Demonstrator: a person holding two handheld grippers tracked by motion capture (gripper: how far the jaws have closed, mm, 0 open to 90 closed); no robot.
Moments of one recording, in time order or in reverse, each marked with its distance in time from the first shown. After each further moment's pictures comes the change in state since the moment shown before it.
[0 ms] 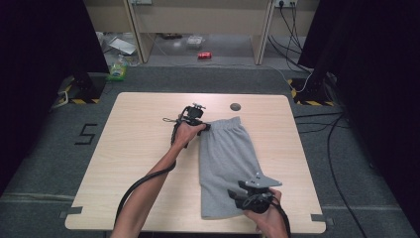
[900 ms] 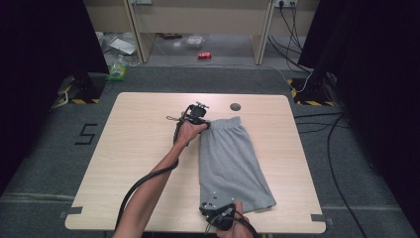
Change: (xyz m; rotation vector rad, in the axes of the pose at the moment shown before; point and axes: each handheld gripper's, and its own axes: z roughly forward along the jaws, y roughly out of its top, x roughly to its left) left arm -0.003 0.006 0.003 -0.010 0.025 0.038; right arm 0.075 -0.012 0.056 0.125 0.094 -0.289
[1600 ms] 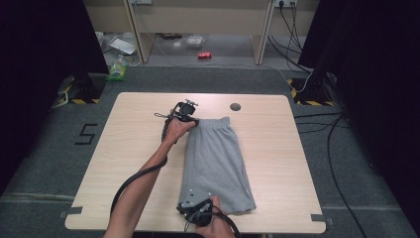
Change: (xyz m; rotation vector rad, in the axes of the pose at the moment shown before) left arm 0.041 -0.009 -0.024 0.026 0.033 0.007; right arm 0.025 0.042 0.038 -0.050 0.139 -0.051
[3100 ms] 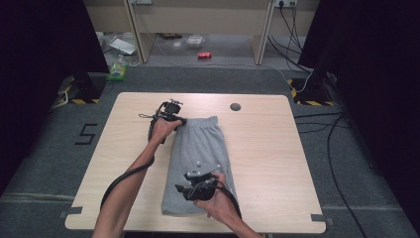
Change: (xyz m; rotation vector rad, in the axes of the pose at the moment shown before) left arm 0.037 -0.016 -0.013 -0.011 0.012 -0.070; right arm -0.055 0.042 -0.021 -0.107 -0.045 0.148
